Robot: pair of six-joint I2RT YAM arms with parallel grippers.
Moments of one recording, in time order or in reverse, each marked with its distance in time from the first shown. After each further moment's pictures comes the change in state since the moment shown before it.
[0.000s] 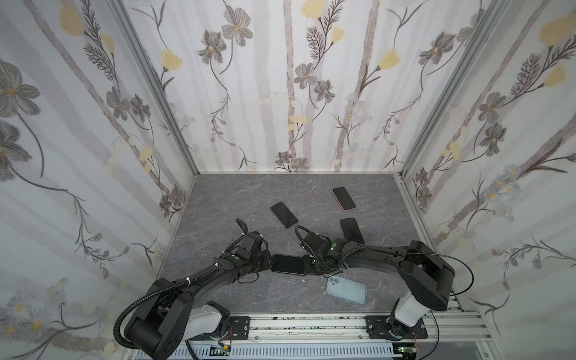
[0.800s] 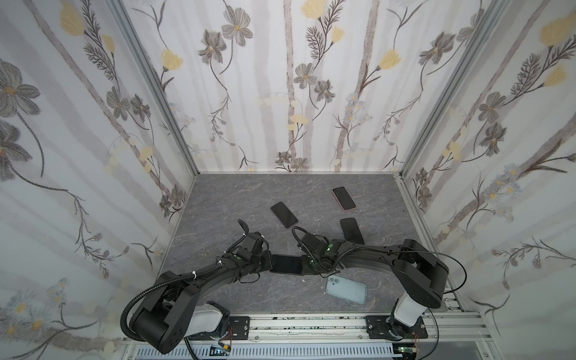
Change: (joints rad) left arm -0.002 0.060 -0.018 0.080 0.022 0.002; right arm 0.016 0.067 -0.003 0.028 0.028 -0.008
